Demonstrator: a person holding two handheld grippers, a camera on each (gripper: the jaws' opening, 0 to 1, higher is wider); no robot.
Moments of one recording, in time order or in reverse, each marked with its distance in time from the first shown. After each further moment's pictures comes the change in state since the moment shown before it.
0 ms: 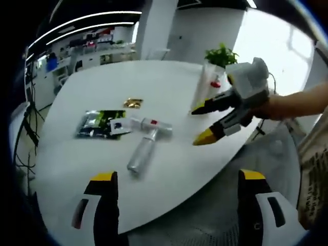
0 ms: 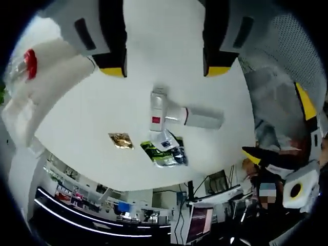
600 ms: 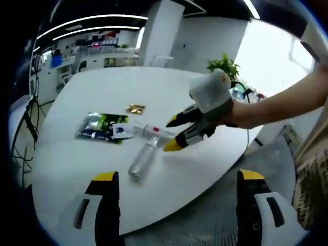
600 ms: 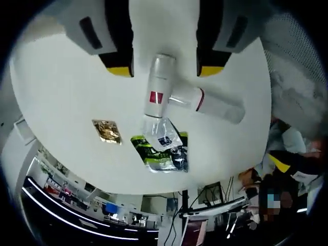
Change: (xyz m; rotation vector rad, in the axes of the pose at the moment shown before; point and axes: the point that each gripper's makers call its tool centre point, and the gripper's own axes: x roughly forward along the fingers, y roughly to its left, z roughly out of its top) left arm -0.003 0.005 0.011 -0.063 -0.077 -0.007; right arm 0.059 -0.011 0.027 -0.057 0.008 0.035
